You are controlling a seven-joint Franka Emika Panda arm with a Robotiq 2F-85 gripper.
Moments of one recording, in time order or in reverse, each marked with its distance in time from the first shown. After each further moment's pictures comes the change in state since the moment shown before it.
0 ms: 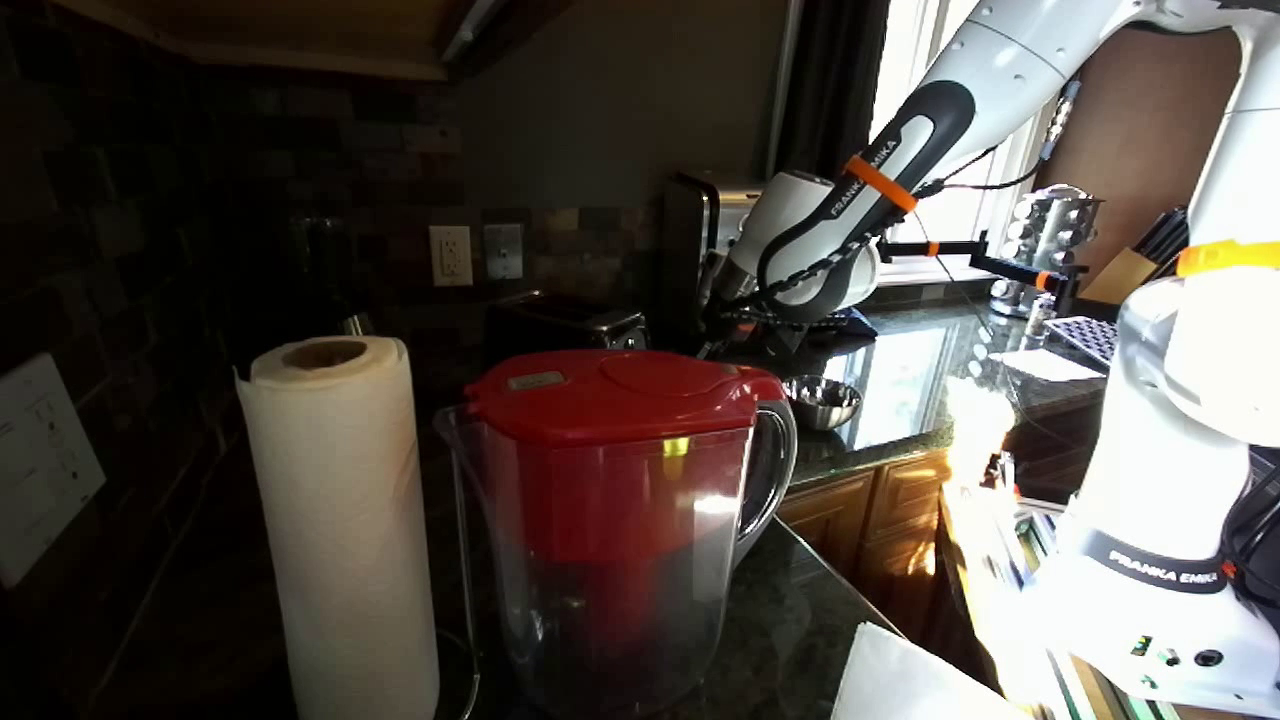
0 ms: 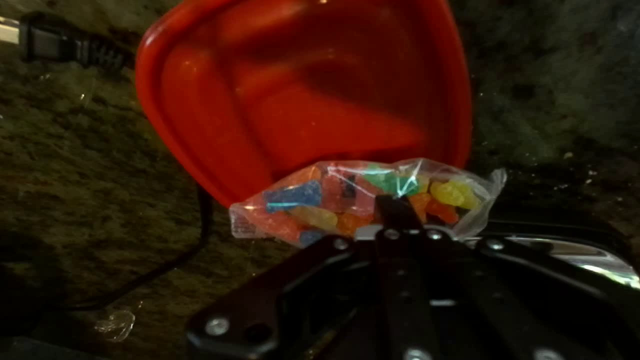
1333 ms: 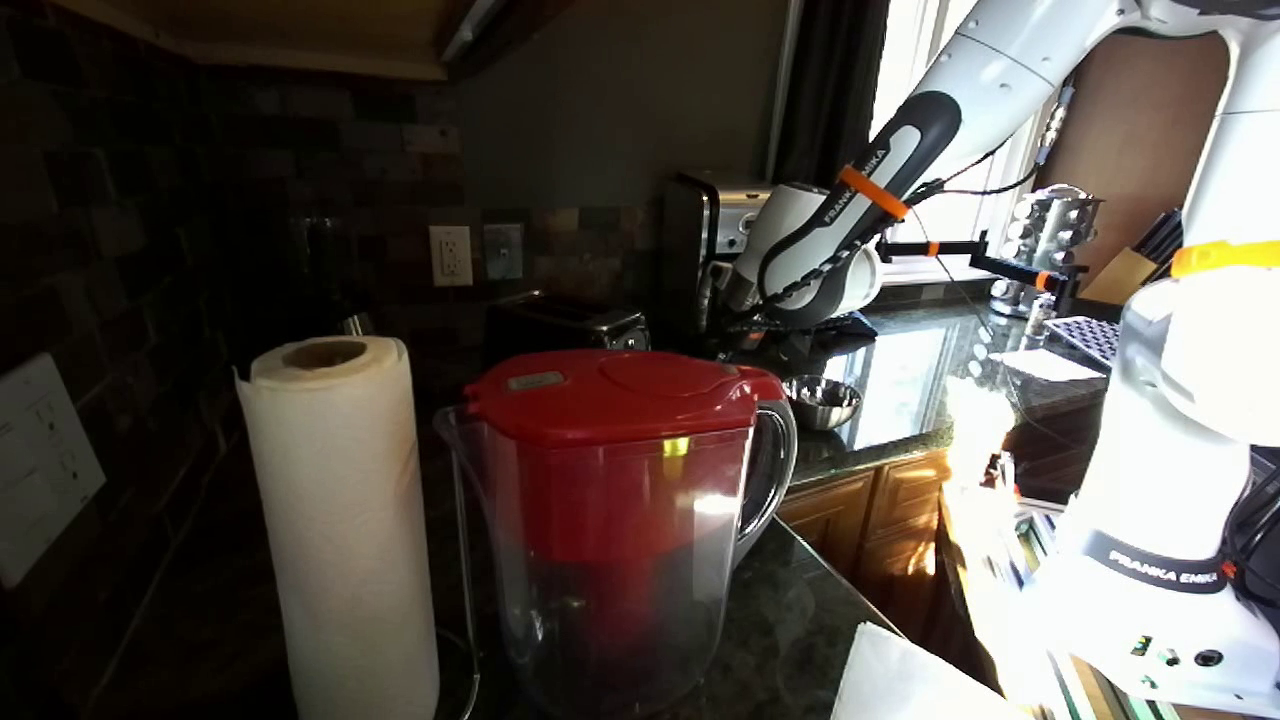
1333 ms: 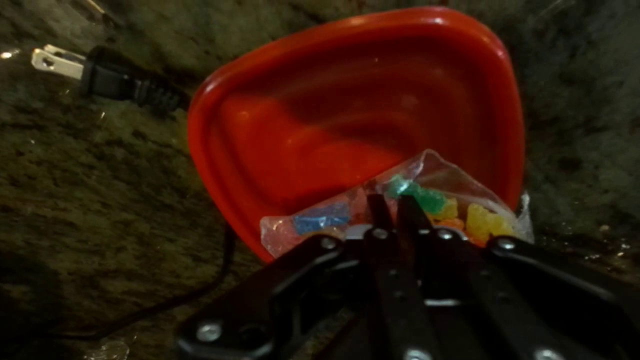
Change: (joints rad) arm -0.028 0.031 -0.019 -0.001 0.010 -0.033 -0.141
